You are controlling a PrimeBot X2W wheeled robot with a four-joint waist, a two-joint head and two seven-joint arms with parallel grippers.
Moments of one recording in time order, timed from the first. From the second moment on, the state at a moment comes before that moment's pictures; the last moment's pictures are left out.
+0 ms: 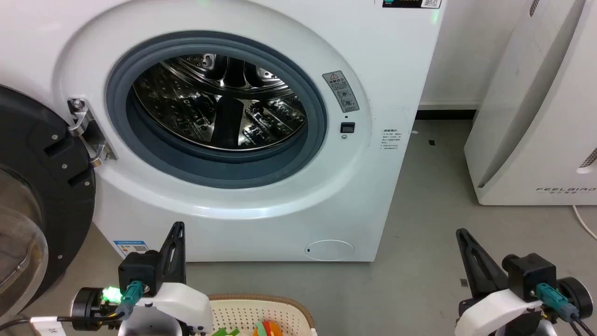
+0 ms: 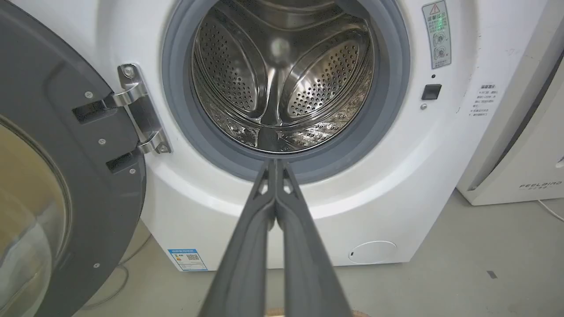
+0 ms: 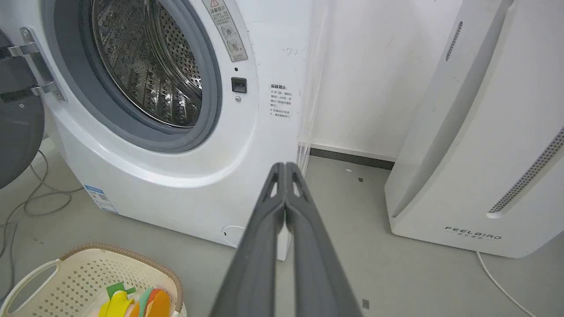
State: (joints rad) left arm -0.01 0.05 0.00 0.00 0.00 0.00 0.00; right arm 0.01 -0.05 0.00 0.00 0.01 0.13 0.00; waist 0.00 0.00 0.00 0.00
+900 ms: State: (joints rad) left arm -0.01 0.05 0.00 0.00 0.00 0.00 0.00; right arm 0.01 -0.05 0.00 0.00 0.01 0.13 0.00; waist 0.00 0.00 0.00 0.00
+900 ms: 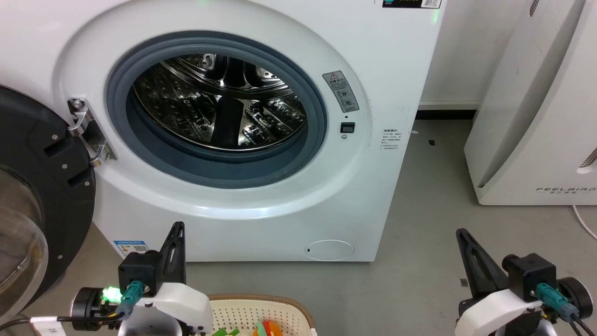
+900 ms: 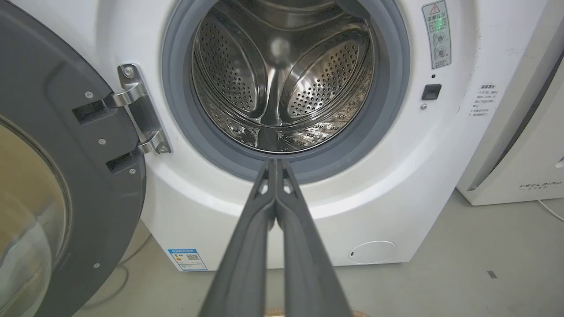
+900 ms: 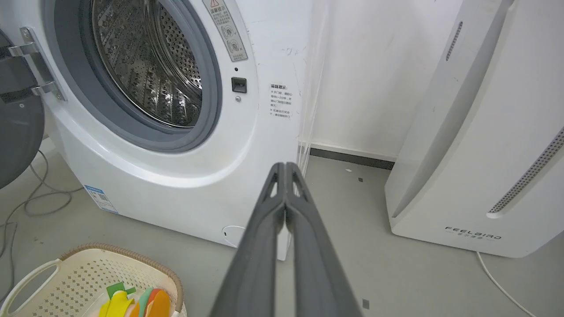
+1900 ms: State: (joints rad) left arm -0.03 0.05 -0.03 0.07 -0.01 0.02 -0.05; right arm 0.01 -0.05 -0.05 -0.03 0.06 0.13 -0.05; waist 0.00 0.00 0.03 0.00
